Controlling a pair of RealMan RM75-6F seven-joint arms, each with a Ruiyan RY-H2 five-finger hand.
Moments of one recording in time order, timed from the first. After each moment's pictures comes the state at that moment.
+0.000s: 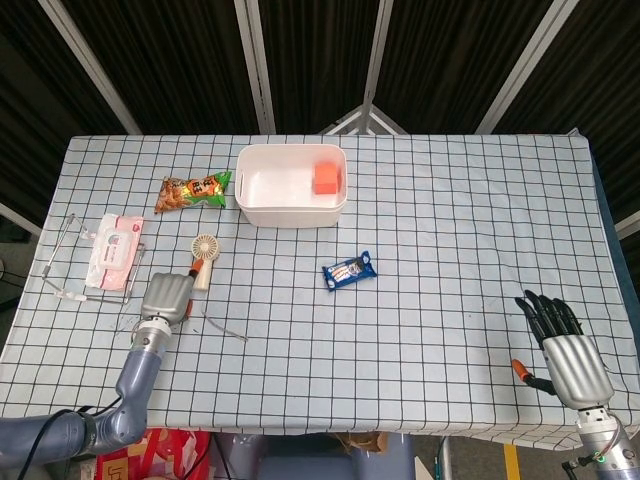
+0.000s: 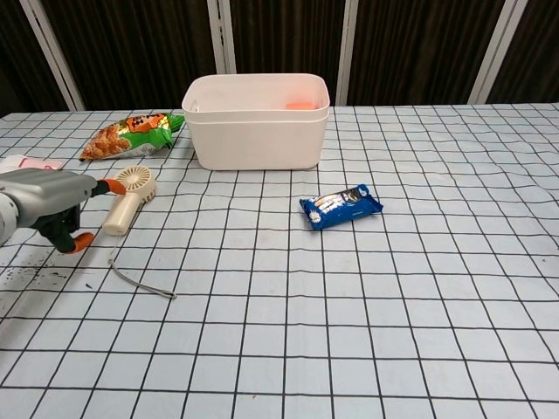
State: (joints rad) left arm -0.70 -1.57 -0.12 -1.58 0.65 1.13 0.86; right arm 0.11 -1.10 0.00 -1.63 -1.60 1.43 0.01
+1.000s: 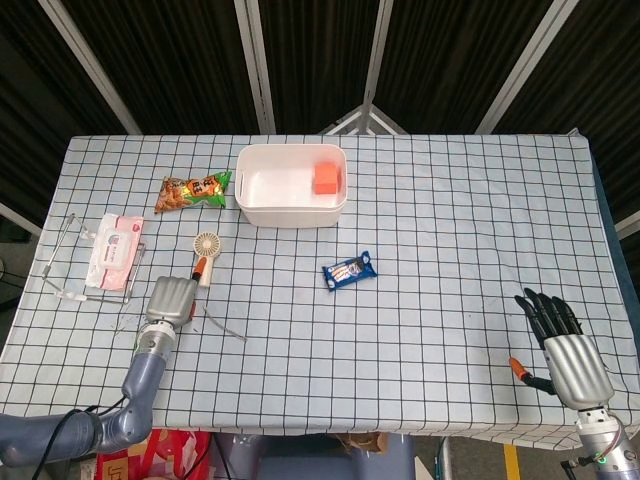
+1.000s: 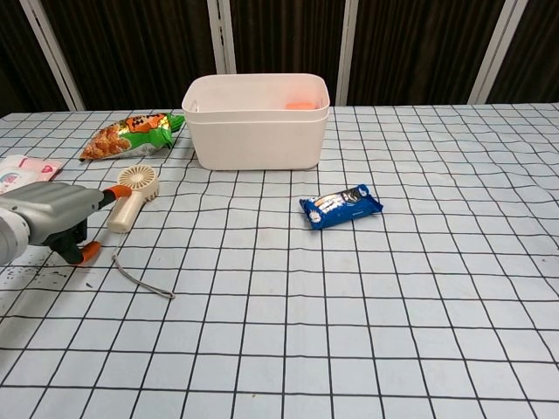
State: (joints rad) left arm -0.71 -1.62 -0.08 -1.51 0.63 1.11 0.85; right arm 0.11 -1.11 0.00 -1.61 -1.62 1.47 0.07
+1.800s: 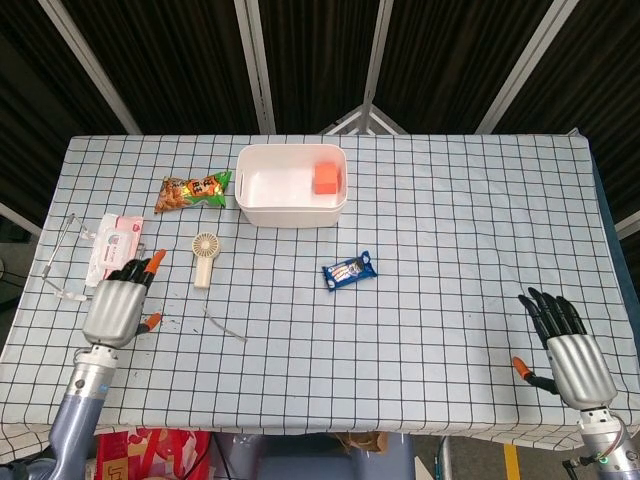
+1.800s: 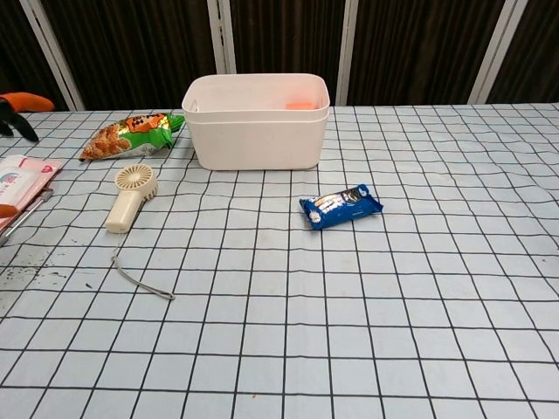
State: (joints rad) left arm -0.46 -1.34 0.06 -1.77 1.25 1.52 0.52; right arm 0.11 -1.12 0.01 -1.61 -1.61 1.47 0.05
